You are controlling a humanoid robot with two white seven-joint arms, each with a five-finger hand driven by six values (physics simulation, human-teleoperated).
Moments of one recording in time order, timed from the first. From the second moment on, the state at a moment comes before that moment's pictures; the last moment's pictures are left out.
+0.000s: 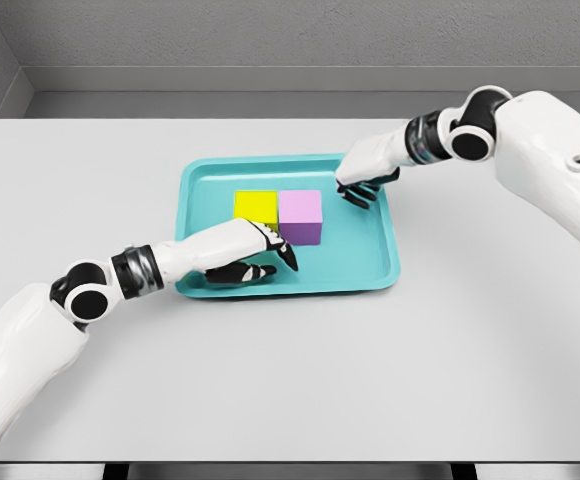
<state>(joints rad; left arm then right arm) -0.45 0.41 -0.61 -1.32 -0.36 -0.61 -0.37 -1.21 -0.36 1.26 -0.83 0.46 -0.61 0.61</state>
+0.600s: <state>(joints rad) -0.44 0.44 -0.61 -1.44 -0.26 -0.61 -0.41 -1.19 -0.36 1.28 -0.84 0.46 -0.61 0.61</state>
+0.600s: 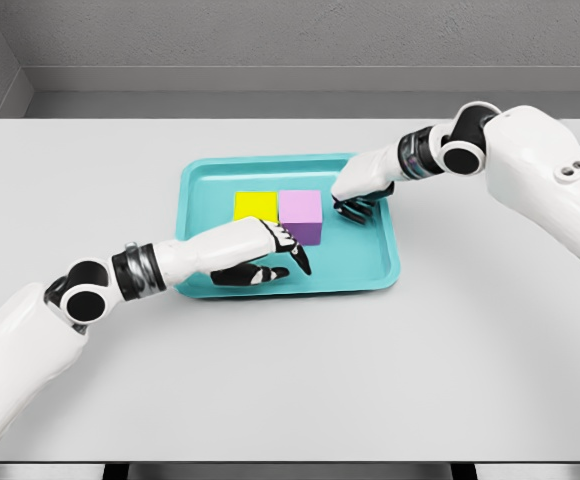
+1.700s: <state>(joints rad) -0.32 0.89 -0.36 -1.49 0.08 -0.61 -0.51 -1.19 -0.37 1.24 -0.83 0.46 -0.61 0.61</state>
